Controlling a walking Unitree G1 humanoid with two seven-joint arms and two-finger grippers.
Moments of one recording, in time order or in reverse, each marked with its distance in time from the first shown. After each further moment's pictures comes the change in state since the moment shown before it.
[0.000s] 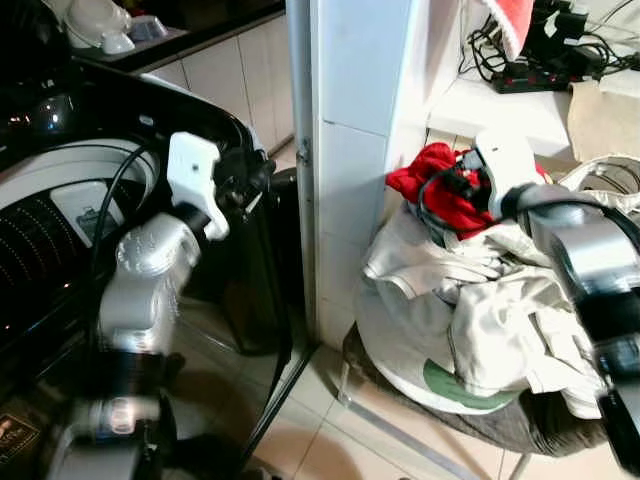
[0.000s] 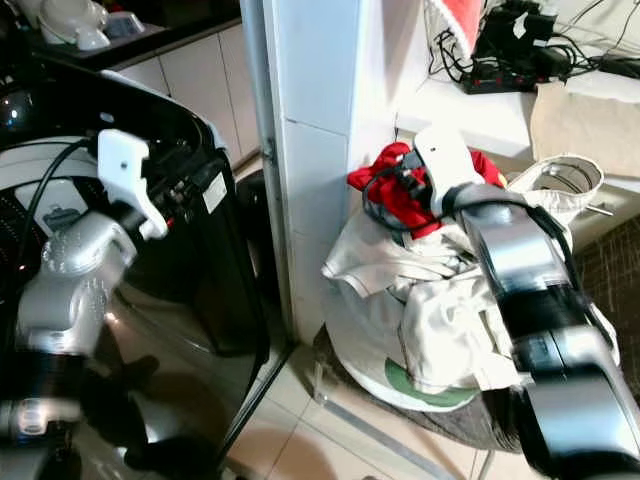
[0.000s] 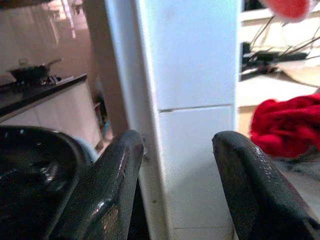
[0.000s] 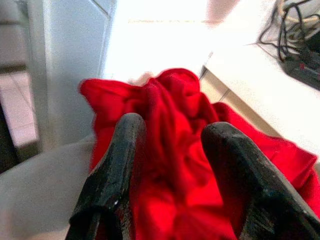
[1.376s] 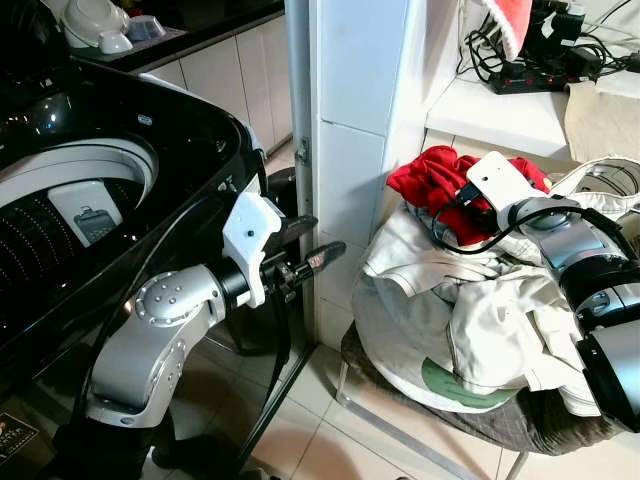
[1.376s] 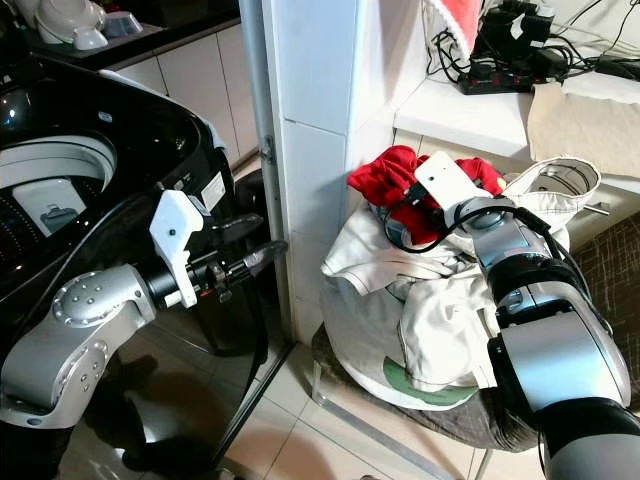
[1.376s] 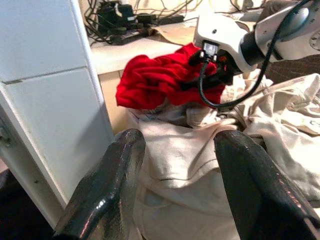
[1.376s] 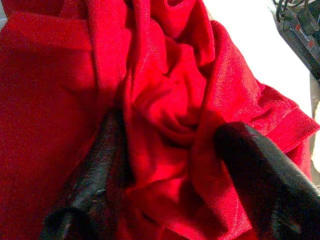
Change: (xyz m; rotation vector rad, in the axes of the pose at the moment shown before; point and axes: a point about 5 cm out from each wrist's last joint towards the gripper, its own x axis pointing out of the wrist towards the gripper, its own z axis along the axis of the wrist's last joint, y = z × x) left arm -0.036 -0.068 0.000 -0.044 0.142 -0.444; right arm 0.019 -0.014 -0.044 -0.254 0.216 -0.032
